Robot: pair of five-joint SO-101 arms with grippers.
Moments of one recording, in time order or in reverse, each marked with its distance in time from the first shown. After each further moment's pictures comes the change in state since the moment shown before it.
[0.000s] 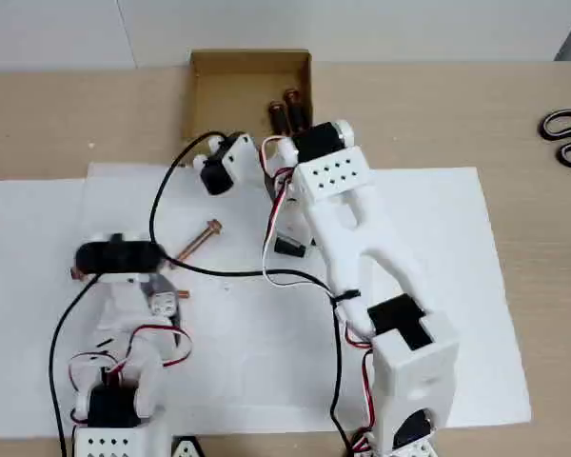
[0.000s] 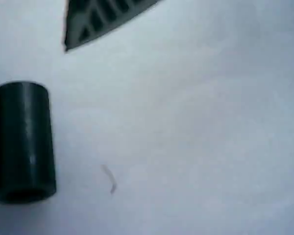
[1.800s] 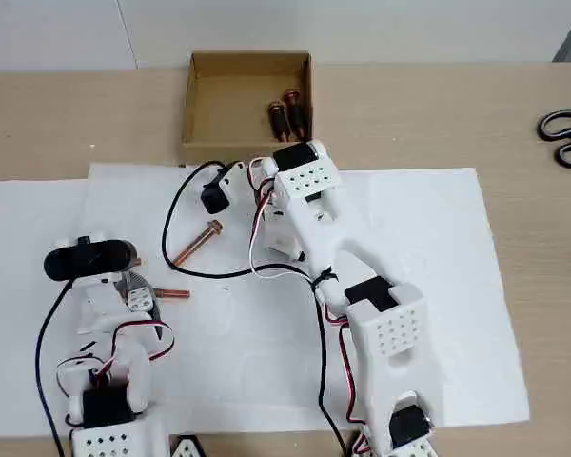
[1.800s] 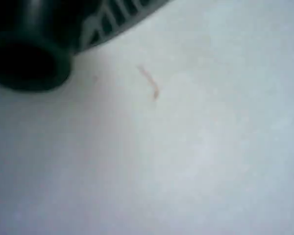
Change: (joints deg) left arm -7.5 0.0 1.0 -3.0 0.2; right arm -1.0 15.4 -0.7 -5.8 -1.4
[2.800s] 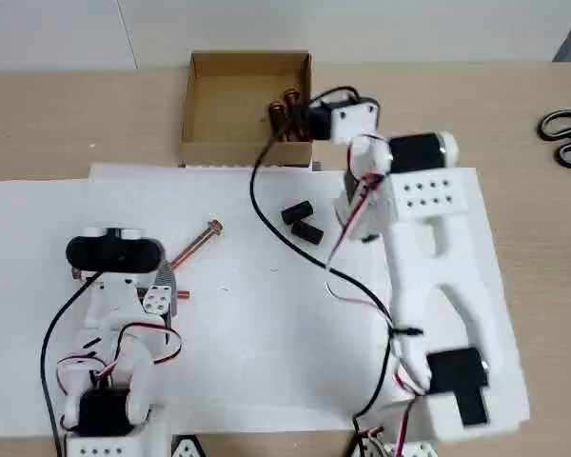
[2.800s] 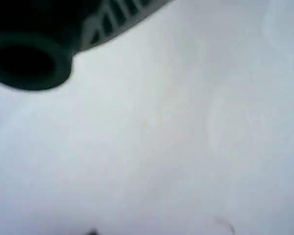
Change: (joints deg) left arm 7.7 0.1 -10.5 6.0 -9.5; right arm 15.9 -40.4 20.2 6.1 -26.3
